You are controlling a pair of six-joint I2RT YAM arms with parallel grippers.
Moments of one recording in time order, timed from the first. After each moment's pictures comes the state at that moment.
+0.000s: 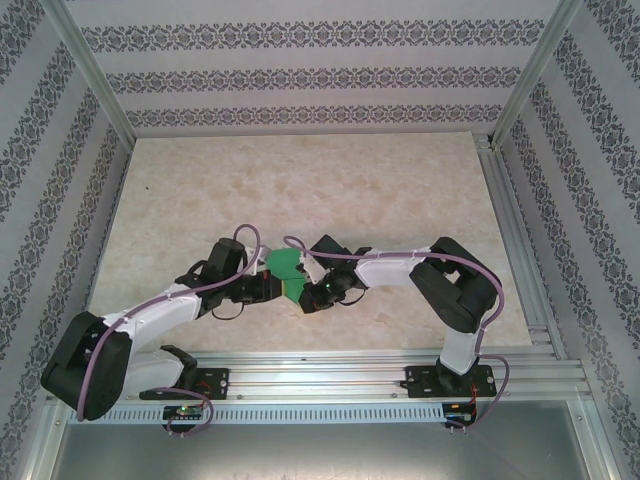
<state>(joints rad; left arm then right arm) -0.50 1.21 0.46 -0.08 0.60 -0.69 0.84 1.84 0.94 -0.28 -0.56 0.39</state>
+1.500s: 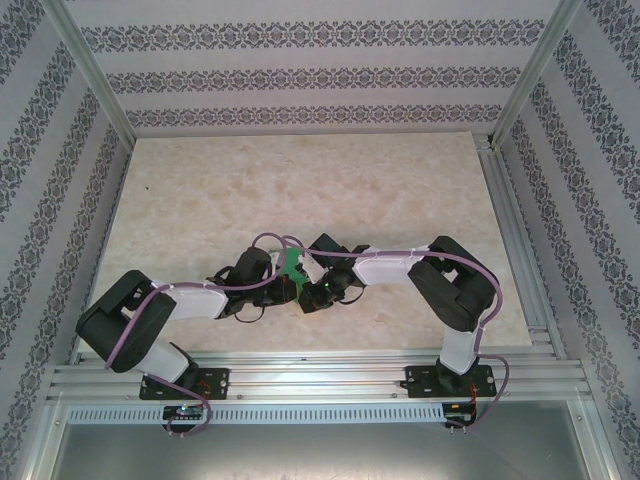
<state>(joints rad) -0.64 1.50 0.45 0.23 0.37 -0.80 0.84 1.85 0.96 -0.33 -0.55 0.38</state>
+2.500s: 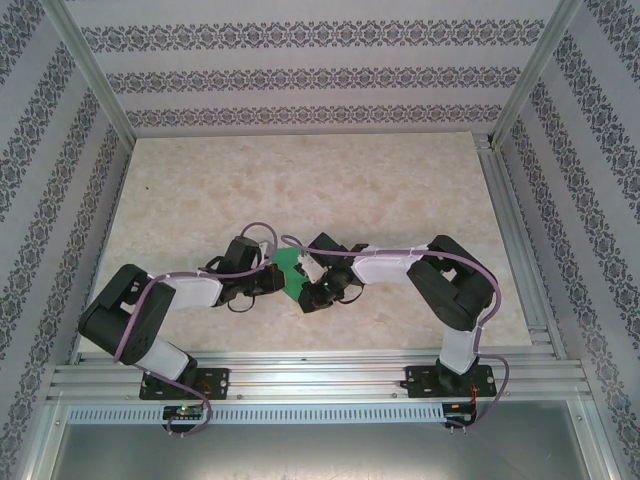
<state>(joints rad) -0.48 1.53 0.50 0.15 0.38 -0.67 0.84 1.86 0.98 -0.36 -0.55 0.38</state>
